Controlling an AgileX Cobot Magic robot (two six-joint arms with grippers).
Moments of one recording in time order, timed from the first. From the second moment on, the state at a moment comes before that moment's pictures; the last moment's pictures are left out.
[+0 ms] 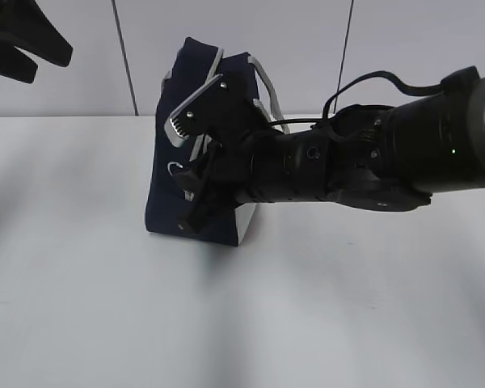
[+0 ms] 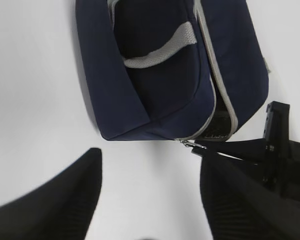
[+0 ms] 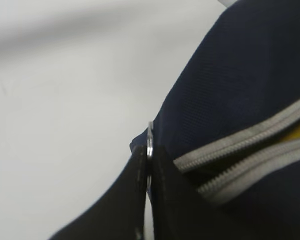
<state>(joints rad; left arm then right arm) -0.04 1.54 -1.48 -0.57 1.13 0.29 0.62 1.83 -1.08 -0.87 -0.24 0.49</state>
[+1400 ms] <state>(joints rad) -0.04 1.55 -1.48 -0.59 1.13 0.29 0.60 1.68 -1.13 -0.97 -0.11 0.62</state>
